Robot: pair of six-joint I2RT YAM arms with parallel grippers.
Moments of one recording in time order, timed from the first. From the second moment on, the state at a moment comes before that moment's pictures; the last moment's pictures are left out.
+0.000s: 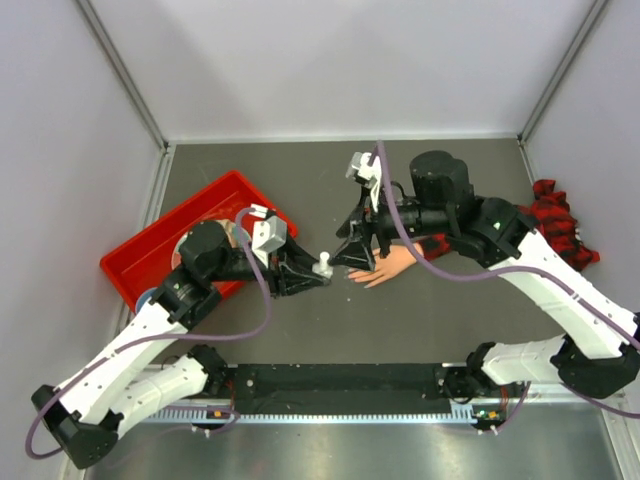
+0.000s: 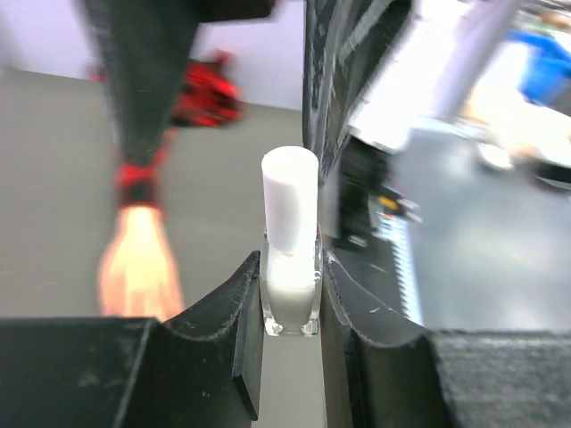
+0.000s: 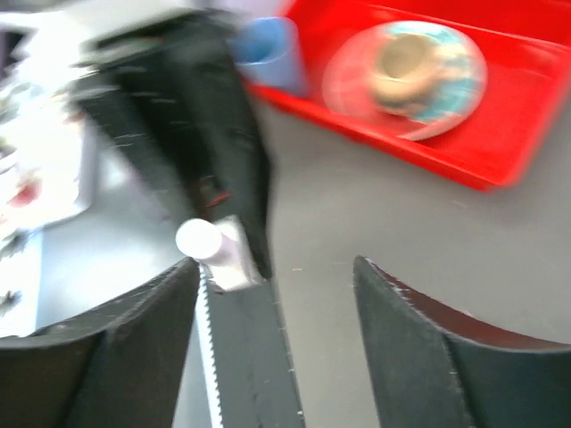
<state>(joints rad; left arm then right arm) -0.68 0.79 0.84 -0.02 0.80 -0.13 0.89 1.24 1.57 -0.71 -0.44 0.10</state>
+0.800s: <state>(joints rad) -0.68 0.88 0.88 -0.06 1.08 -0.15 0.86 1.30 1.56 -0.68 -0.90 0.04</state>
